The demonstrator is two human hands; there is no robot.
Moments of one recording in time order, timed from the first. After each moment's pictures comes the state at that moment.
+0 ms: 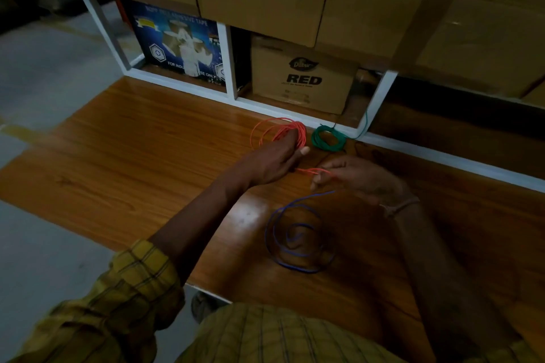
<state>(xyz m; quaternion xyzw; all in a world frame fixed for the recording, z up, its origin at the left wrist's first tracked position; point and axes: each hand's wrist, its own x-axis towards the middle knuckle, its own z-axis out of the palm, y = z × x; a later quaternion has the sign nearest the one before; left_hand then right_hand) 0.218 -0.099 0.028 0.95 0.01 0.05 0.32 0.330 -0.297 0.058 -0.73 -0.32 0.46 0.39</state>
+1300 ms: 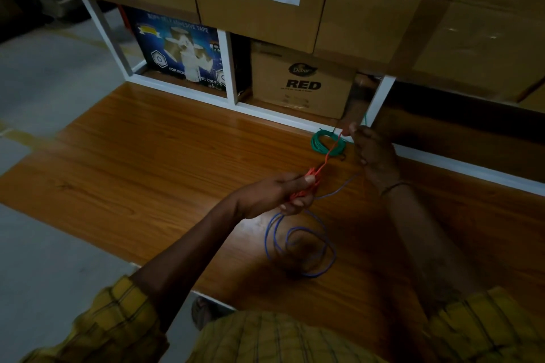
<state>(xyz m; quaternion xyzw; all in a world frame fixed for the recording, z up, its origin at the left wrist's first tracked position) 0.177 -0.138 0.032 0.68 -0.01 -0.13 0.72 0.392 -0.281 0.030 -0.74 -0.15 0.18 0.63</state>
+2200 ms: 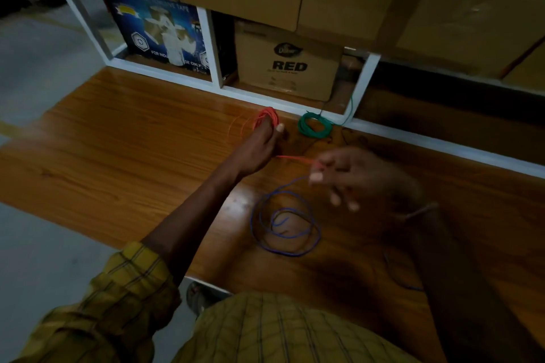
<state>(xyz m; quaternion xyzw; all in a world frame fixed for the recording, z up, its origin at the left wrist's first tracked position) 0.215 -0.124 0.018 0.86 0.13 0.10 0.48 0.303 -0.352 0.097 -0.68 -0.42 0.46 0.39</state>
